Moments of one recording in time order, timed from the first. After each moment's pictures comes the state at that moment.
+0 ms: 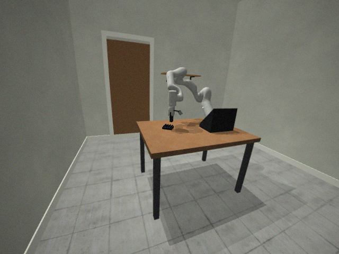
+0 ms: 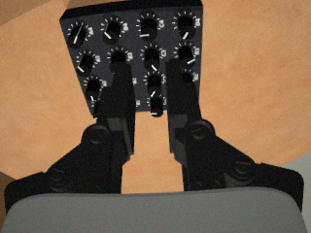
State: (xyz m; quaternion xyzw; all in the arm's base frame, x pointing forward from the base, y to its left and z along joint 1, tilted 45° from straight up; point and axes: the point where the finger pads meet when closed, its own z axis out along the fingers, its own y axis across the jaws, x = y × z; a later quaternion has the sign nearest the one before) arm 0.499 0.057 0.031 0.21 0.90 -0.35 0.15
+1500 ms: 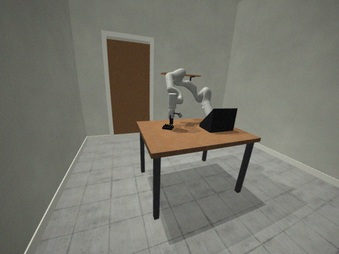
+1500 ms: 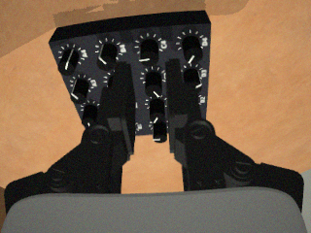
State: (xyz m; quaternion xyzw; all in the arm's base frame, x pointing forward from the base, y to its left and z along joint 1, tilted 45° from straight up) arm 0.501 0.038 0.011 0.22 0.90 -0.35 0.16
